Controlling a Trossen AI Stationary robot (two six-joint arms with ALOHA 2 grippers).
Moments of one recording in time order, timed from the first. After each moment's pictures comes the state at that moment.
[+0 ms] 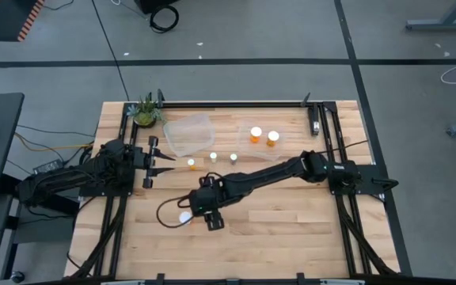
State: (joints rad) left arm 0.37 0.24 0.01 0.28 0.45 0.27; right arm 0.24 2.37 2.17 -0.88 0.07 0.01
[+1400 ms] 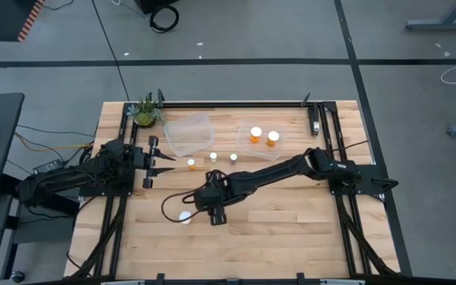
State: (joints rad) left arm 0.37 0.24 0.01 0.28 0.45 0.27; right arm 0.24 2.29 2.04 -0.85 0.20 0.06
